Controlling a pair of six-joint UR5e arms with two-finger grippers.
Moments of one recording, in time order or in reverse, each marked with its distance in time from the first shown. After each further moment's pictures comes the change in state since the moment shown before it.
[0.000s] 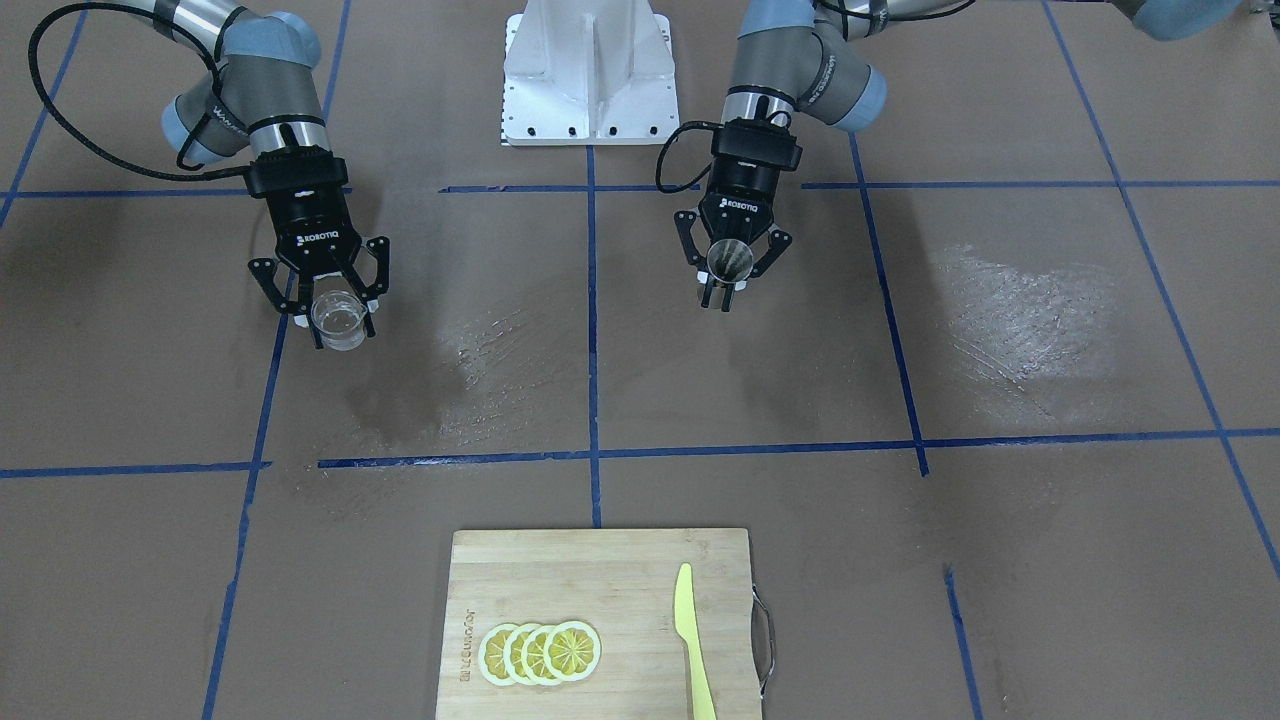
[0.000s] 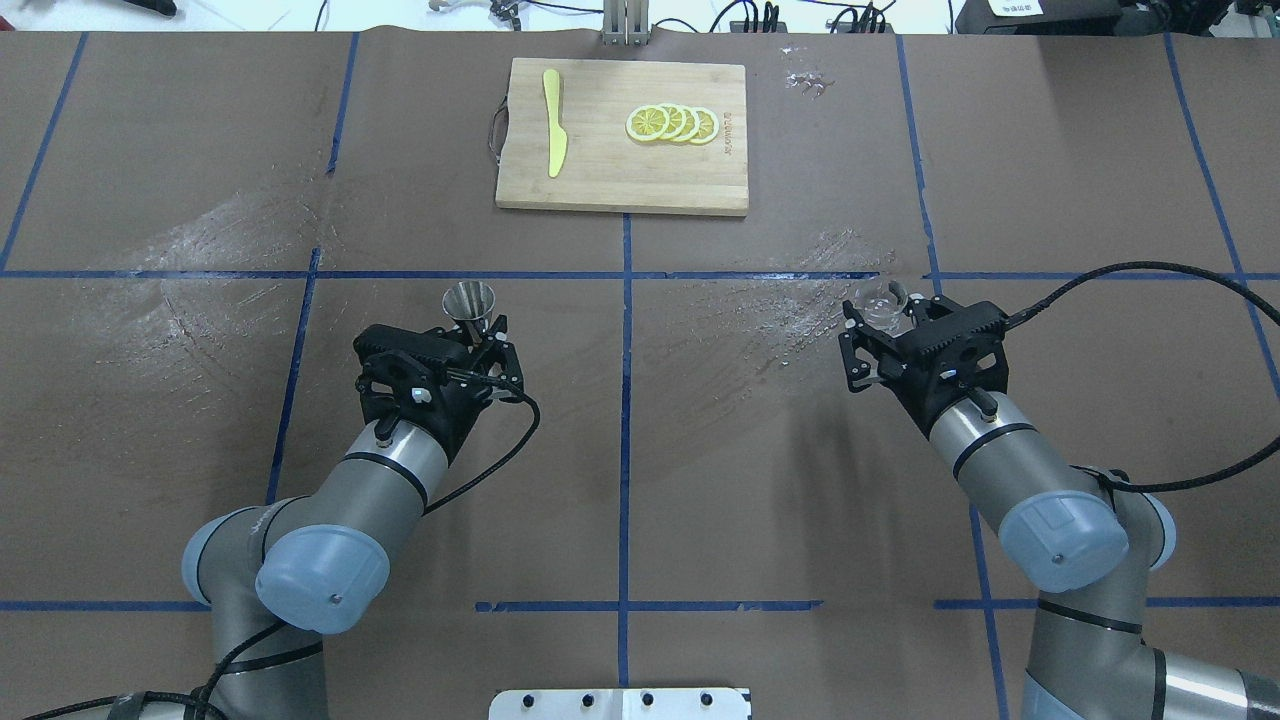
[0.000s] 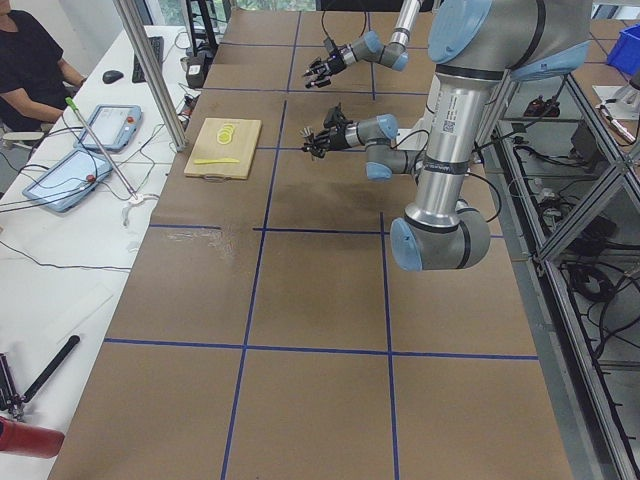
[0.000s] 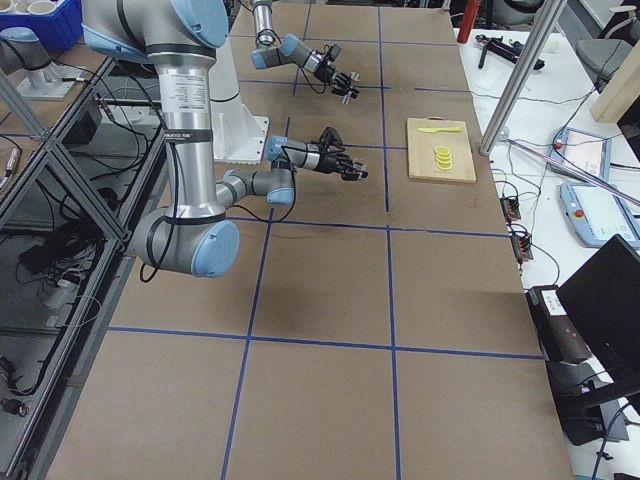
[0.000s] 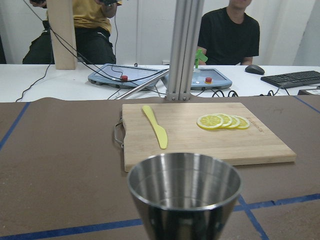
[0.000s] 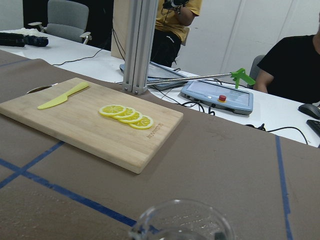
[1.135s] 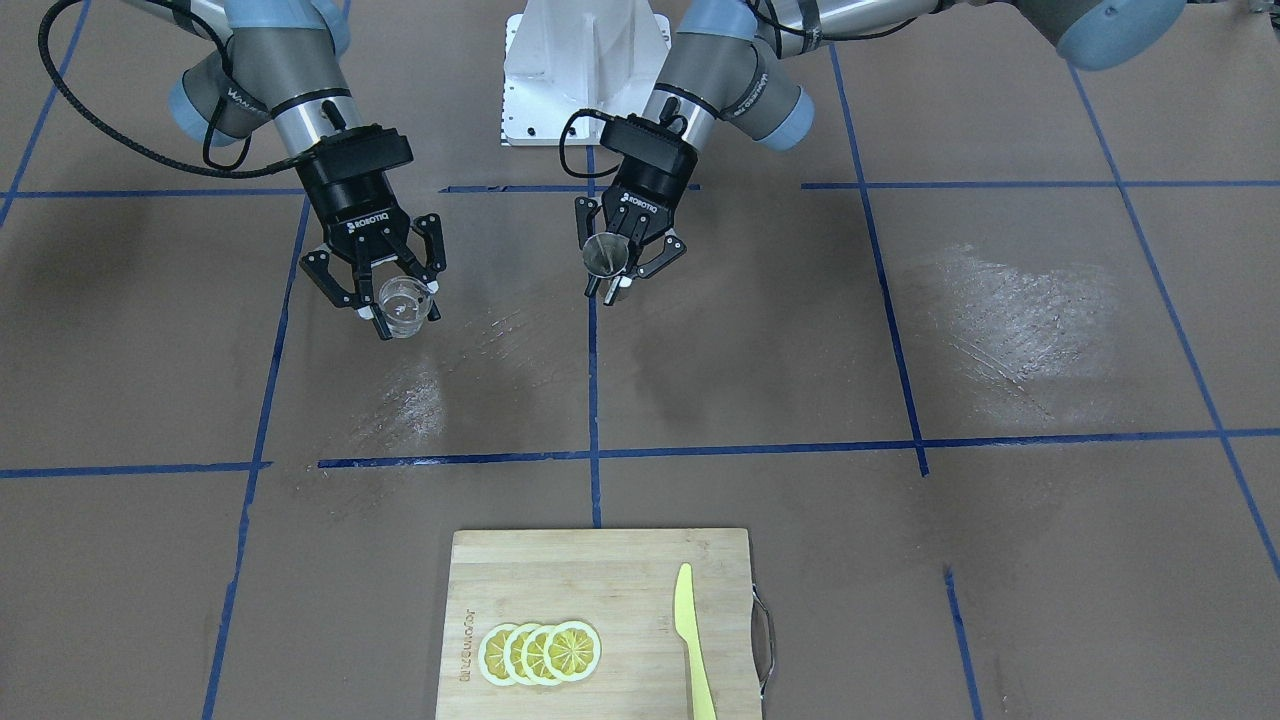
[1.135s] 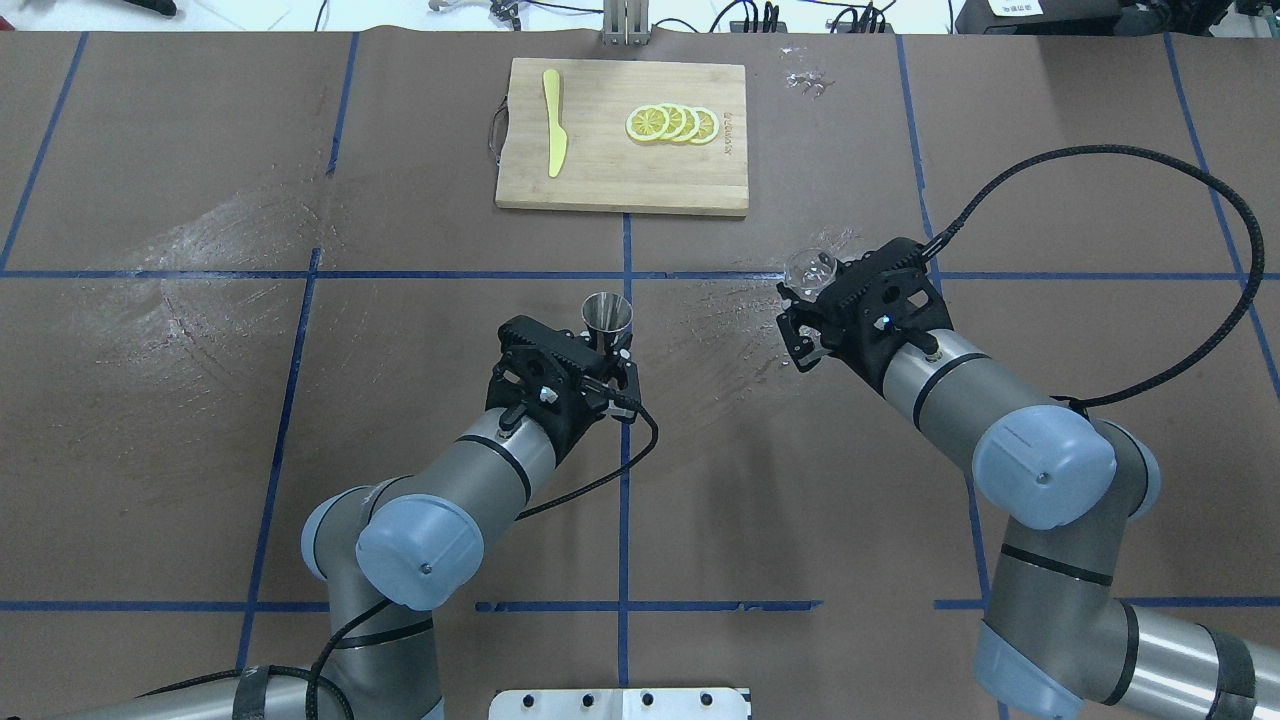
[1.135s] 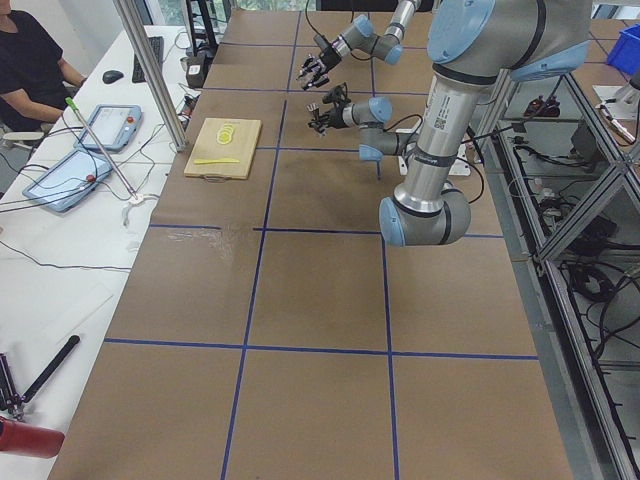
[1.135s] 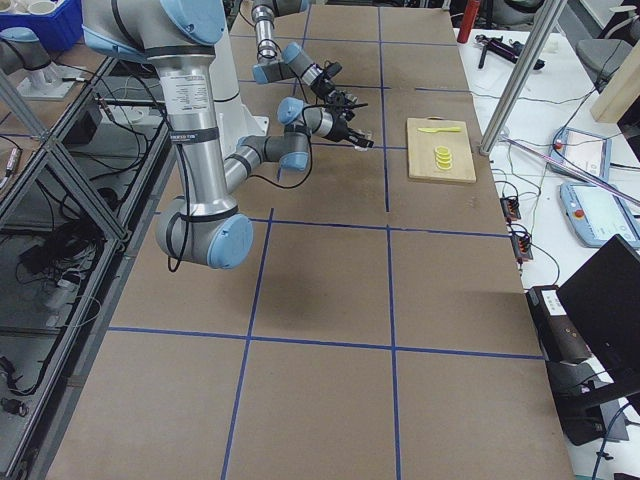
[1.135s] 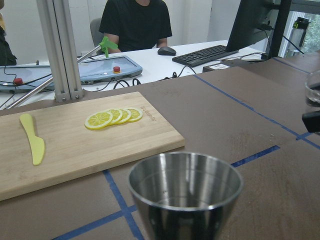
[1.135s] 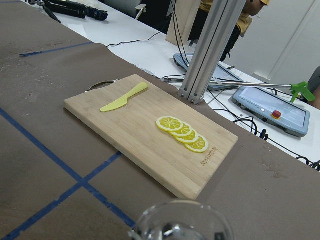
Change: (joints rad) left arm -0.004 -0.217 0.170 -0.122 -0.198 0.226; right arm 0.075 0.139 0.144 -0.299 0.222 -0.205
